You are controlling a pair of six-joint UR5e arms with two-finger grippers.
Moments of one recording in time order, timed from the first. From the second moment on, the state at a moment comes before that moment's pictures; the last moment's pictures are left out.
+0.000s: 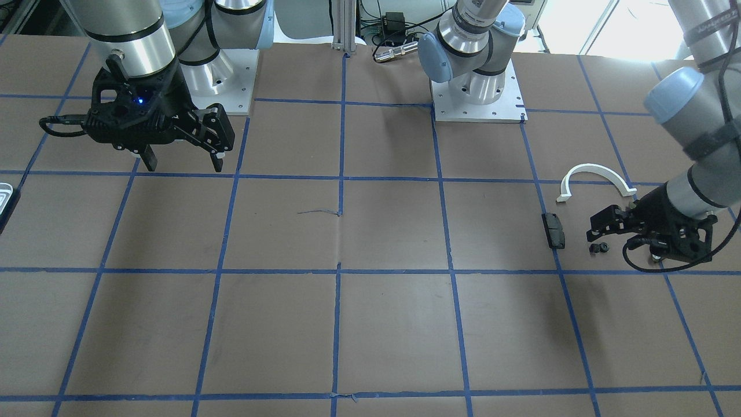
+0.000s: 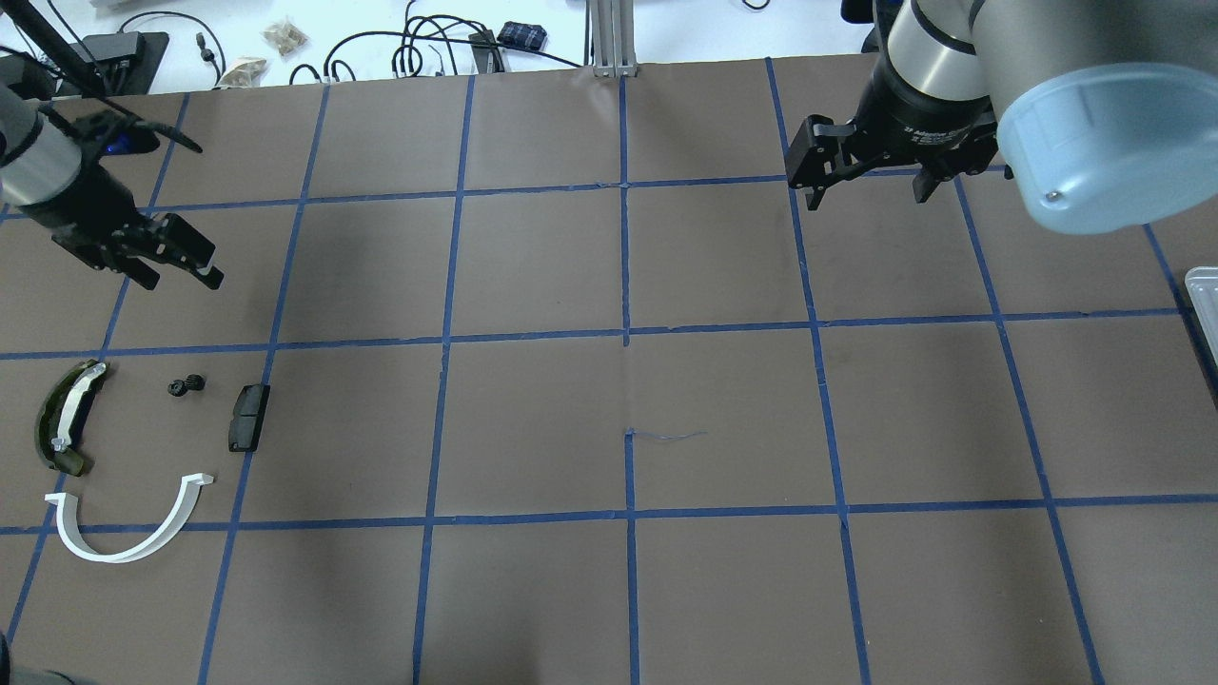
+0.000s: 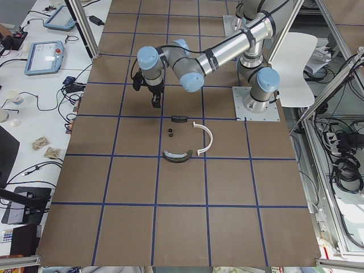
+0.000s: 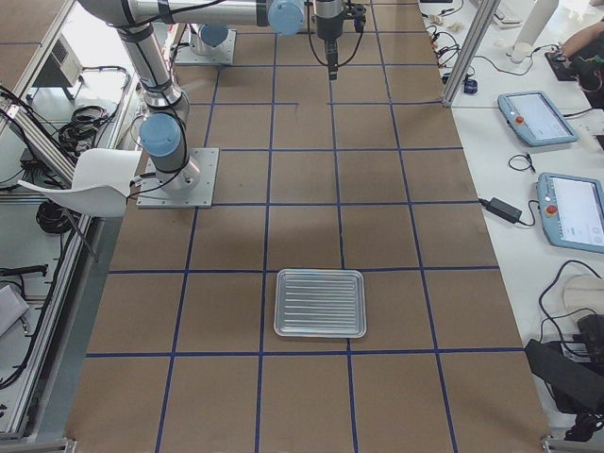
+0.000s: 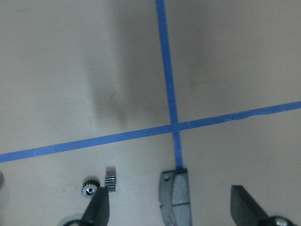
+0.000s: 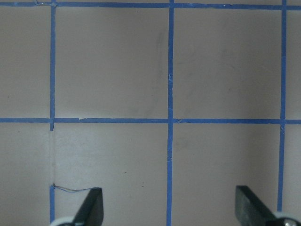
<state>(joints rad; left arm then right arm) -1.16 -1.79 -1.58 -1.47 1.50 0.52 1.63 -1.57 1.63 -1.76 -1.59 0.04</state>
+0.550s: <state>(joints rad) -1.49 -1.64 -1.40 -1.66 1.59 0.13 1.63 -1.56 1.63 -1.76 -1.59 0.04</state>
